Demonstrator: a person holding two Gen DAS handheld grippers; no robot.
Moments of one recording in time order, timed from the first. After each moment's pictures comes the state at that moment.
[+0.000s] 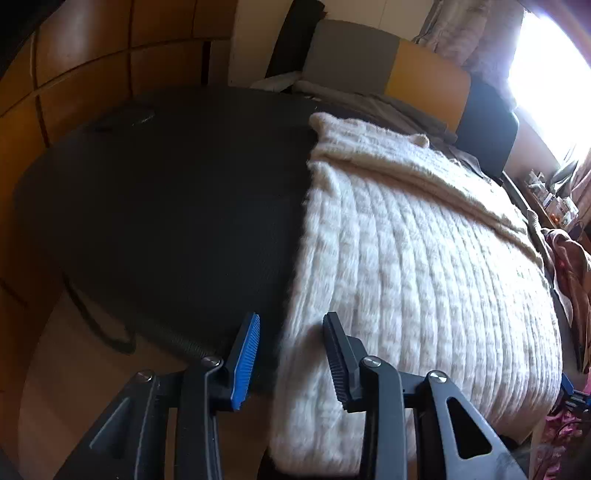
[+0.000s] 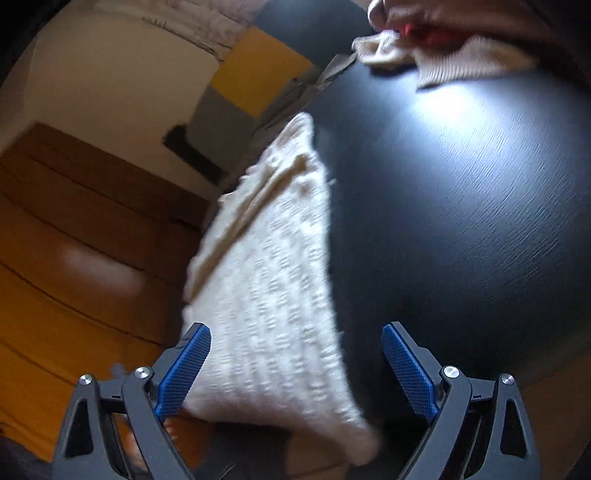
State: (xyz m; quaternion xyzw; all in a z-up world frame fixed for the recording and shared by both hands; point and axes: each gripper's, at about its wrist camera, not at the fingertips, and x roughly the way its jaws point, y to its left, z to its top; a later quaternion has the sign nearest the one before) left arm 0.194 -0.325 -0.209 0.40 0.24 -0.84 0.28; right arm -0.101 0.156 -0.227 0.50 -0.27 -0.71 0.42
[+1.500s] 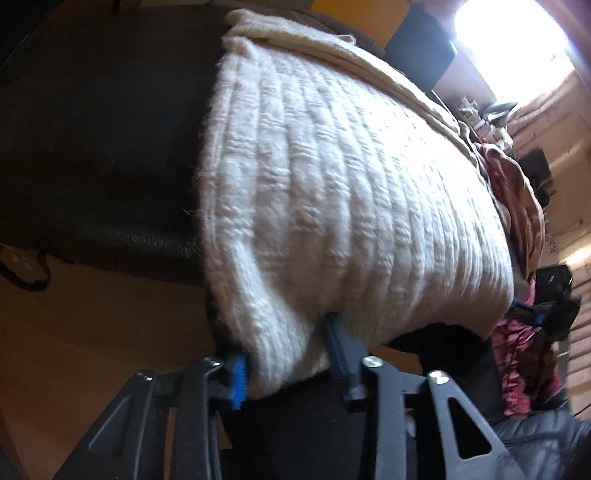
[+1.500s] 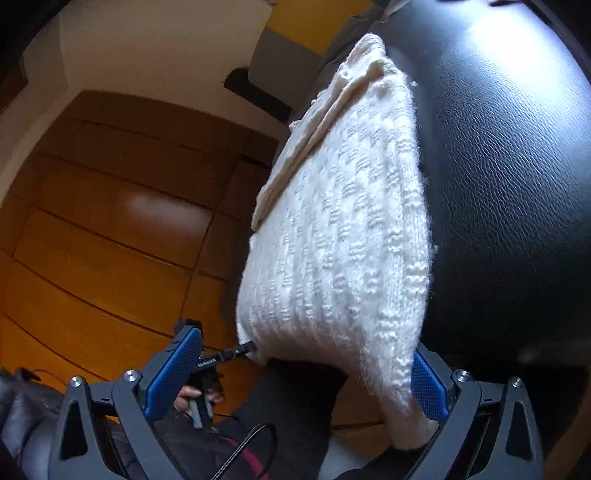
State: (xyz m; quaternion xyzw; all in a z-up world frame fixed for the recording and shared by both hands) left arm 0.215 -0.311 -0.253 0.51 0.31 -0.80 0.06; right arm -0.081 0.111 -0.252 0.52 -0.25 -0.60 0.55
